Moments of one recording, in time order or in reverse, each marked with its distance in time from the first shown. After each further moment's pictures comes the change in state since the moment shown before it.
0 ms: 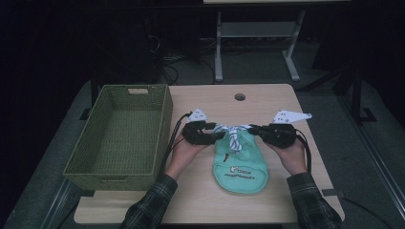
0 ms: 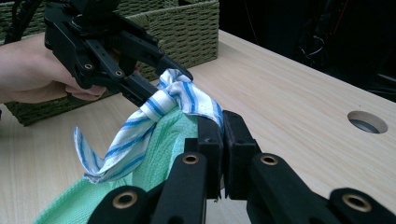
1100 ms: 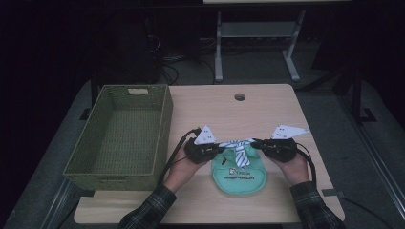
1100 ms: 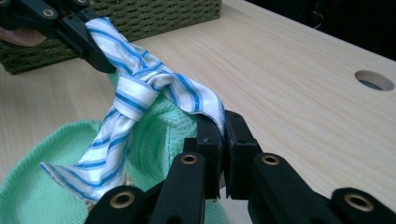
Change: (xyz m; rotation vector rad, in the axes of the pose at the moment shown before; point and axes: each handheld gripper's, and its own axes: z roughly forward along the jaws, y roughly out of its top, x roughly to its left) left arm -0.061 -0.012 -0.020 0.092 -0.006 0.224; right arm 0.016 -0.037 -0.004 0.098 -0.035 -0.023
